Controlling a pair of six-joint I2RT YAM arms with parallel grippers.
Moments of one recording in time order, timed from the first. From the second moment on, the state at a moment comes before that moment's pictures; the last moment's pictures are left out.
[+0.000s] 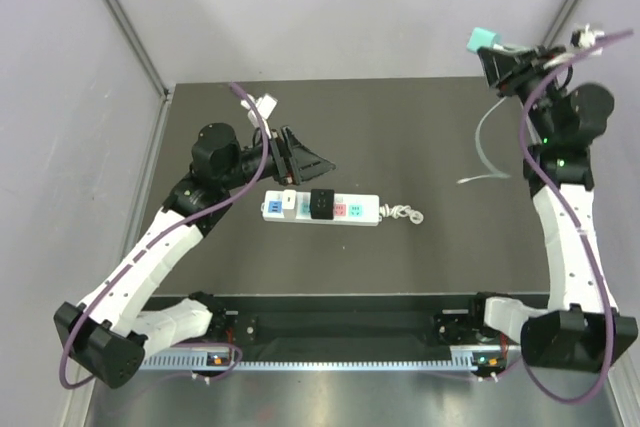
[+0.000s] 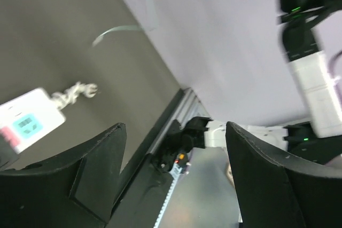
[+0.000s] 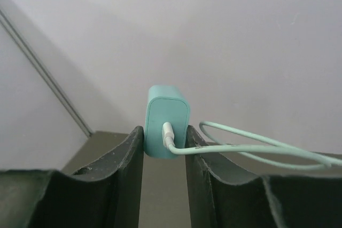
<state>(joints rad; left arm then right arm) -0.51 1.07 1.05 -0.05 0.64 -0.83 -0.10 1.10 1.18 0.28 -0.43 0.52</state>
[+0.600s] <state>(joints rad) -0.14 1.00 0.92 -0.42 0.40 -0.66 0.35 1.45 1.20 -0.53 -0.44 -0.41</state>
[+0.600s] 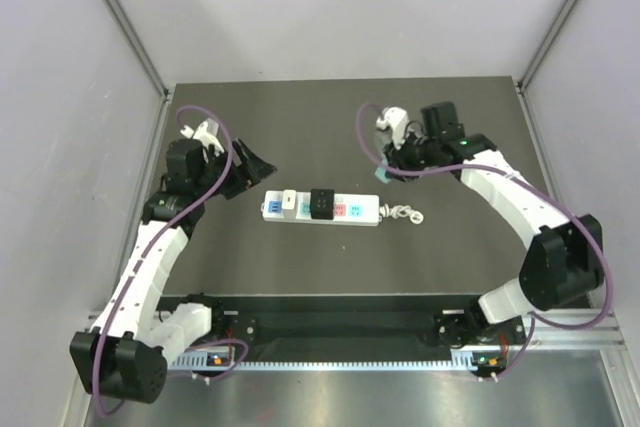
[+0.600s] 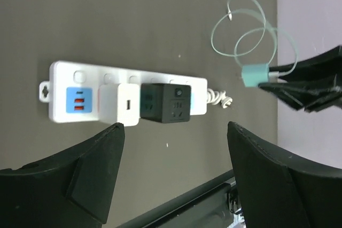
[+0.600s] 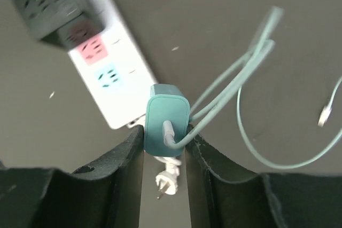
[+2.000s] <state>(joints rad) 0.05 0.86 0.64 -0.32 0.38 -0.67 0.64 1.69 1.22 -0.58 -0.42 -0.91</state>
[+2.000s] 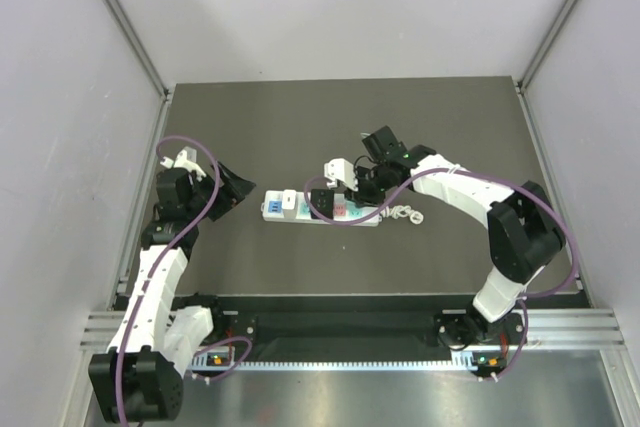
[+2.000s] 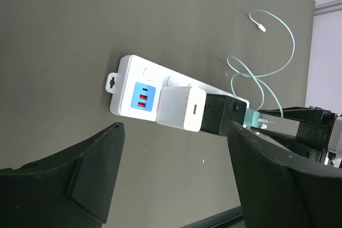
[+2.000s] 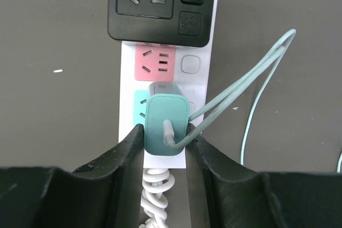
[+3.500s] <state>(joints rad) 0.05 0.86 0.62 -0.31 0.40 -0.67 0.61 1.66 1.22 -0.61 -0.42 -0.93</state>
